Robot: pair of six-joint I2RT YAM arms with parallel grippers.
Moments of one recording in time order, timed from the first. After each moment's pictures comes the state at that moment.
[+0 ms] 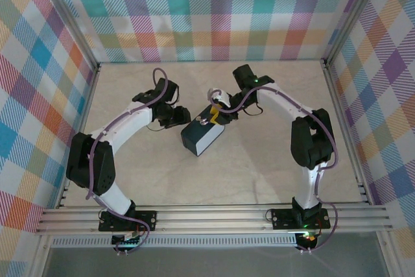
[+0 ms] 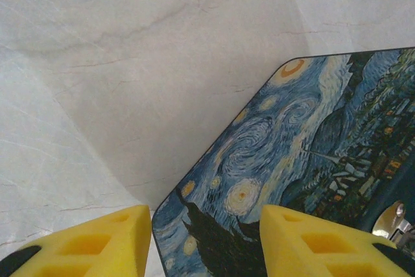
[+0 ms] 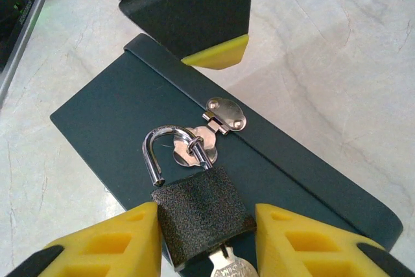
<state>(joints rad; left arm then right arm) -0.41 1.63 1.26 -0.74 0.18 -0.55 0.47 1.93 1.59 -0.83 -0.83 -0.94</state>
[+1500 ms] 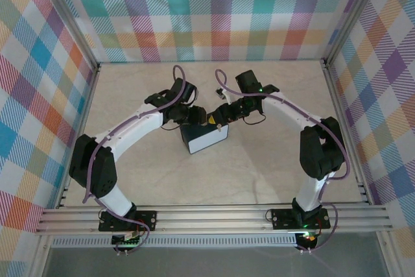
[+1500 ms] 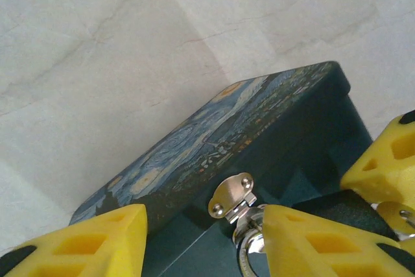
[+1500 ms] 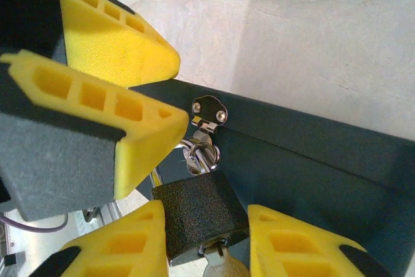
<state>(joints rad) -0.59 1.63 1.34 -0.71 0.08 -0.48 0.48 1.79 1.41 -0.66 -0.77 0.07</state>
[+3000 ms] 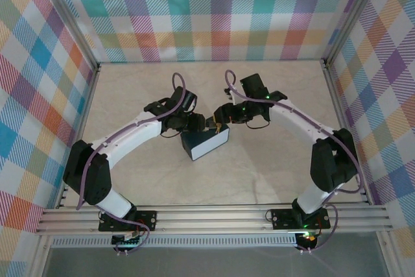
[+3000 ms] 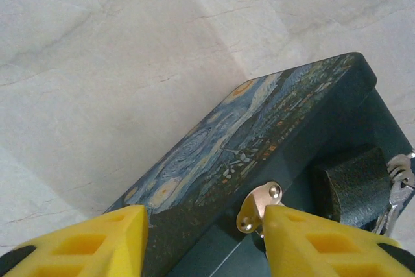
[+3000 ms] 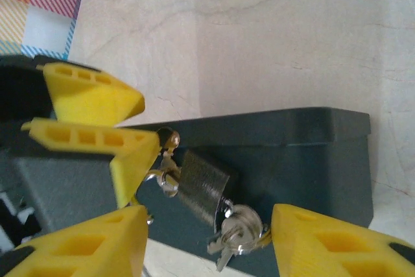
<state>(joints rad) -0.62 1.56 1.24 -0.67 0.03 -0.52 0.51 1.63 1.28 -0.59 -0.61 0.31</state>
